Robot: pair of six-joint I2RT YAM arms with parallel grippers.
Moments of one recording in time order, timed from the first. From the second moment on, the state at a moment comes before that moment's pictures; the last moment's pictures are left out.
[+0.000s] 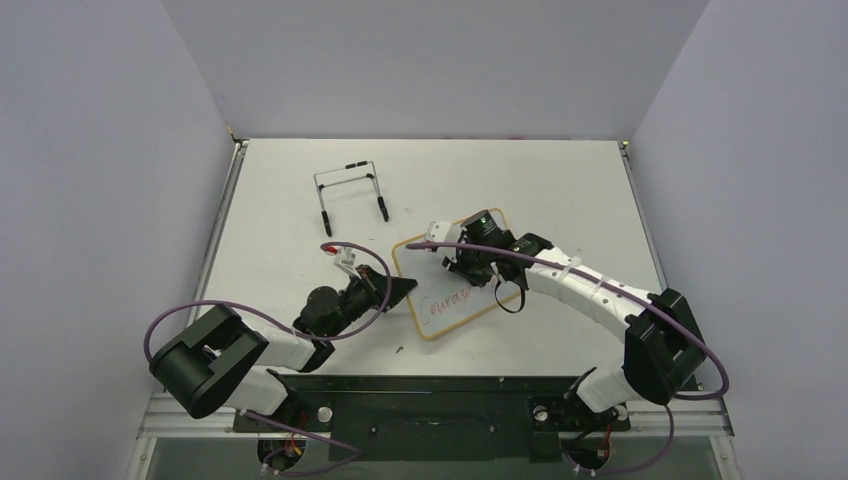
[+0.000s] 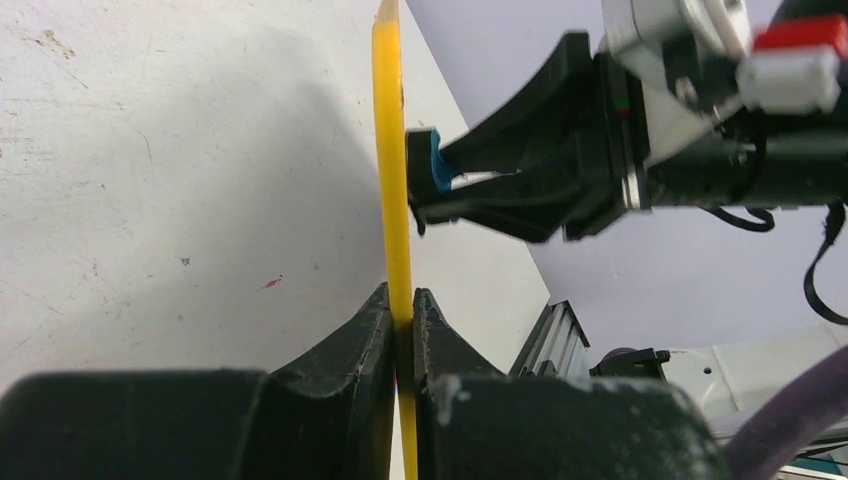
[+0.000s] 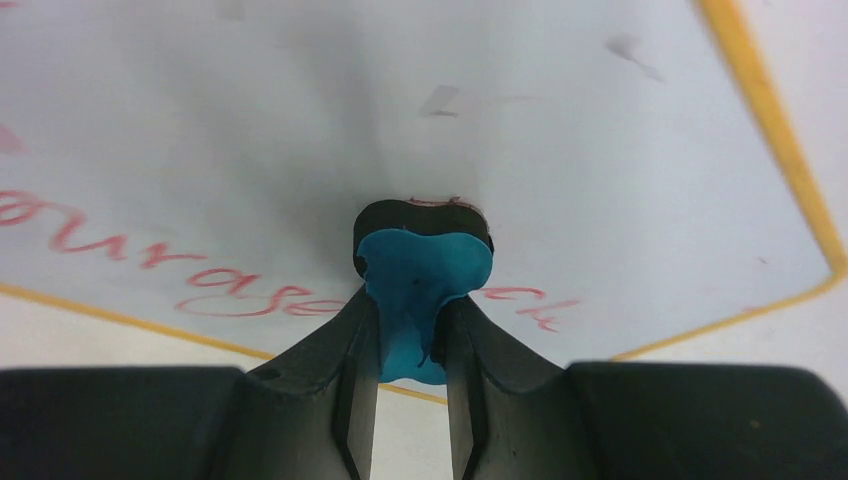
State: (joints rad) left arm -0.70 1.39 0.17 1.25 0.13 -0.95; right arm 0.73 1.46 1.04 -0.54 -0.05 -0.51
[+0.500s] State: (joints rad) left arm -0.70 1.40 0.17 1.25 0.15 -0.96; right arm 0.75 1.45 1.04 -0.54 -0.09 -0.54
